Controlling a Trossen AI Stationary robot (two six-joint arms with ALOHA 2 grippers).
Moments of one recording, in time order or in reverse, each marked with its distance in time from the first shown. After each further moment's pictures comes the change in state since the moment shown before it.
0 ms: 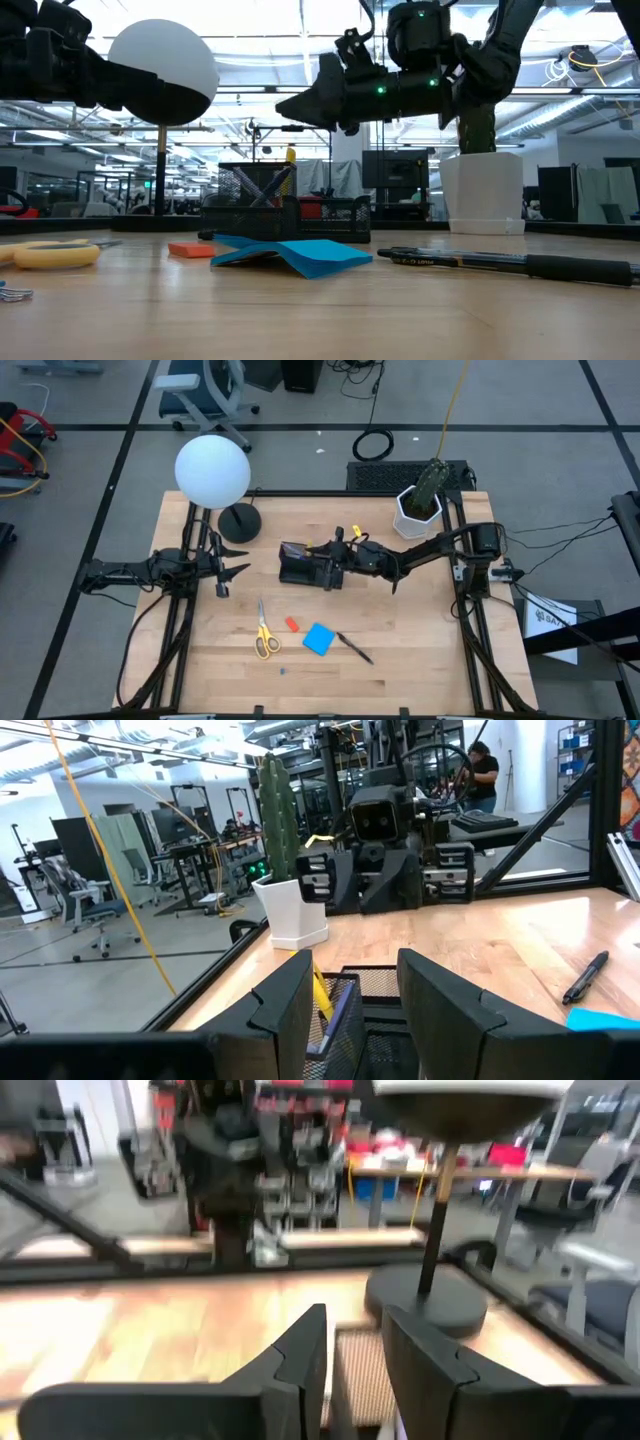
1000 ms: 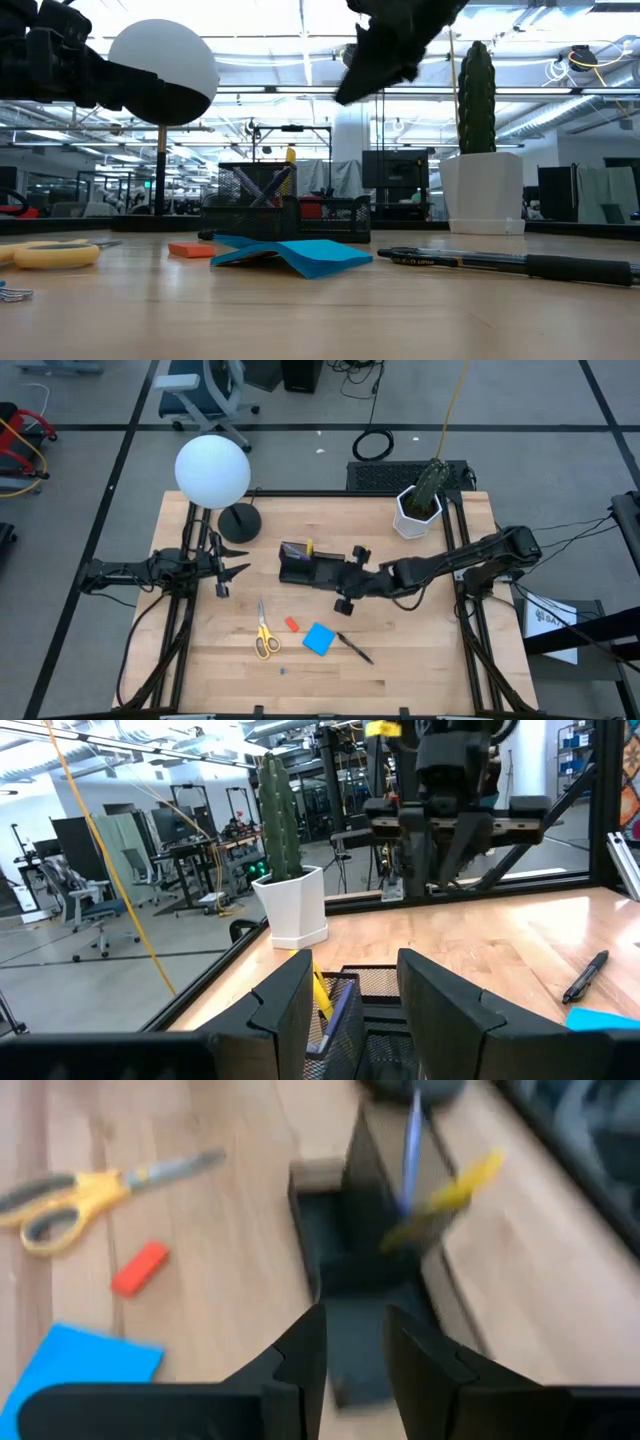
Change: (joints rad) left arm 0.000 0.000 0.000 -0.001 0.000 0.000; right arm 0.275 -0.255 0.365 -1.422 0.336 0.354
